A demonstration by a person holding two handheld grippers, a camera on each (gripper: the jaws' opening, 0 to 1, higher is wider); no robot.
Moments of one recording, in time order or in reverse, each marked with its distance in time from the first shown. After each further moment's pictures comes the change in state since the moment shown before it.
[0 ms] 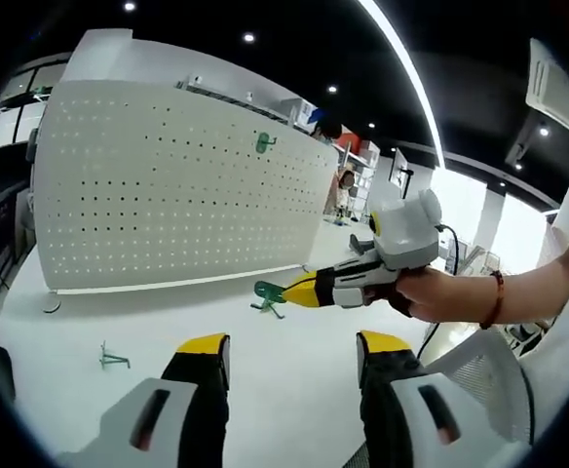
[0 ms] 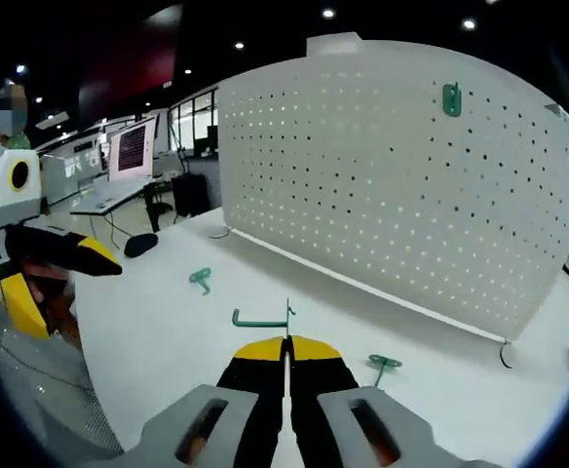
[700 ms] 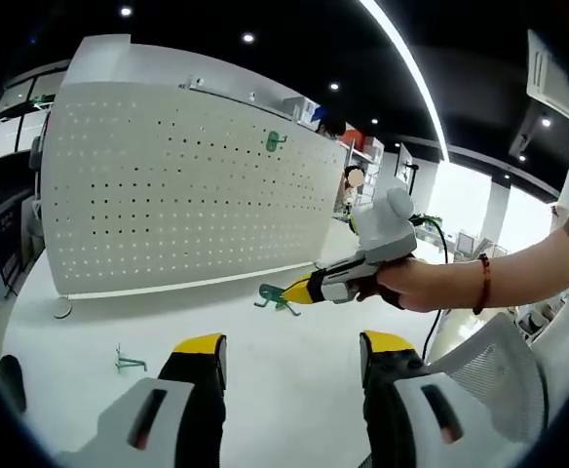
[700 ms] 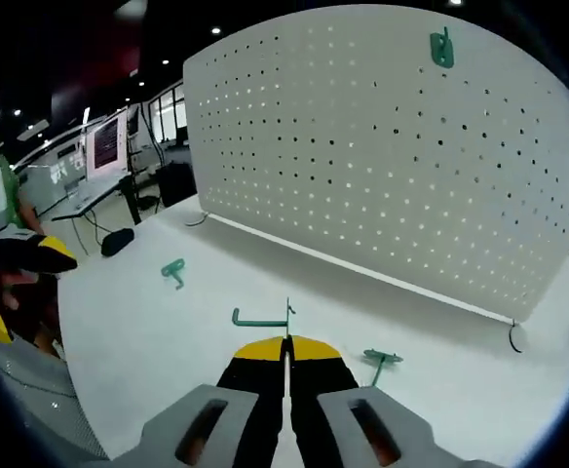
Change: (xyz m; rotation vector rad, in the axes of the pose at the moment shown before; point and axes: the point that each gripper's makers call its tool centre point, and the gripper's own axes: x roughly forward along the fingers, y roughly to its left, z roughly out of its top) left arm -0.003 0.019 -0.002 0.029 0.000 0.036; right arm 0.035 -0.025 -0.016 0.072 0.086 -0.037
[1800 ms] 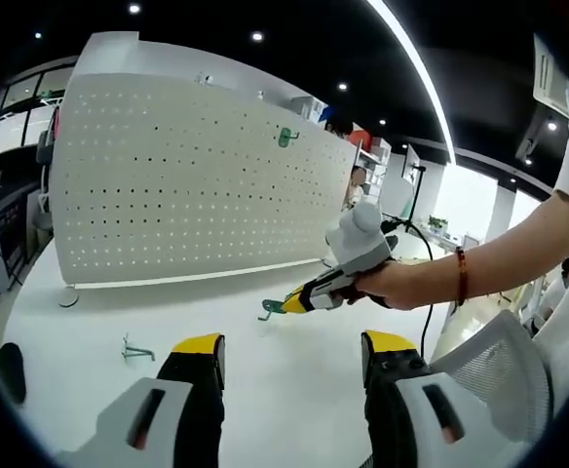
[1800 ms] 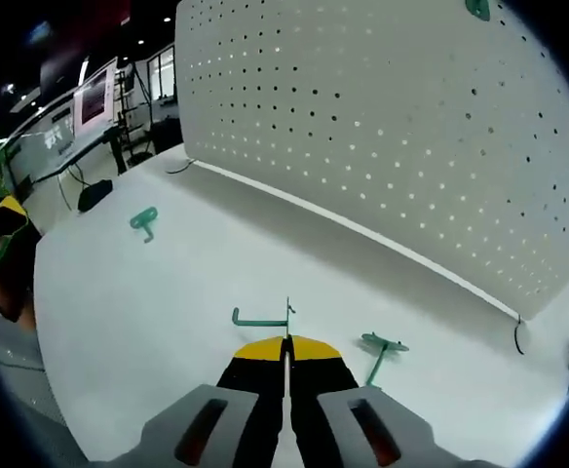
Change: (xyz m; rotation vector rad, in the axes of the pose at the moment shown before) left arm -0.005 0.014 -0.011 -0.019 0.007 0.025; right arm 0.041 -0.018 -0.037 -0.053 0.187 -0.020
